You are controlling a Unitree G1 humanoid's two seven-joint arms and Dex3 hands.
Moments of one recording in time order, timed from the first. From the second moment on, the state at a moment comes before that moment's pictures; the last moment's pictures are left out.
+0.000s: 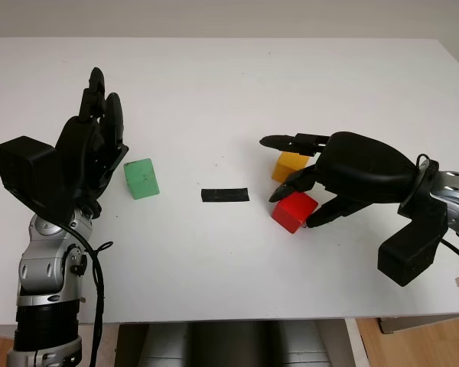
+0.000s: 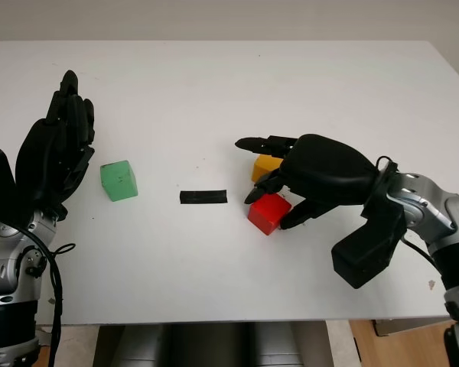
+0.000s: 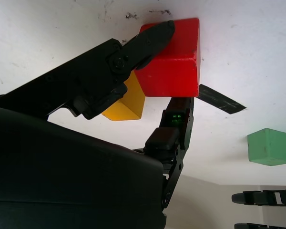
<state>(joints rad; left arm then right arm) -0.37 0.30 0.25 -0.09 -0.20 0.28 -0.14 -0.64 -0.83 0.22 0.50 -0.69 -1.00 0.09</state>
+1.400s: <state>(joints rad) -0.35 0.25 0.21 -0.14 -0.15 0.28 -0.07 -1.15 -0.43 0.36 0.98 -0.43 -0.62 0.61</state>
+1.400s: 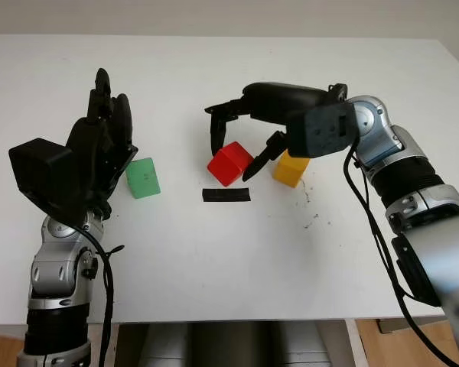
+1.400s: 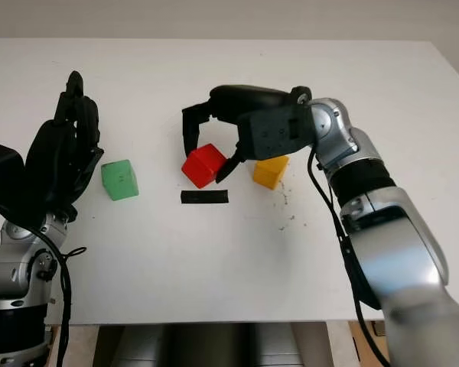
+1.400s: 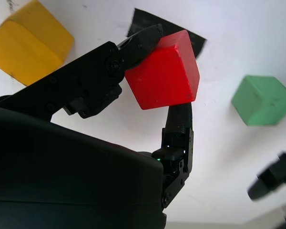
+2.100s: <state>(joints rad) -0.35 0.24 0.21 -0.14 -0.15 0.27 -0.06 -1.16 -0.43 0.49 0.90 -0.63 -0.66 0.52</state>
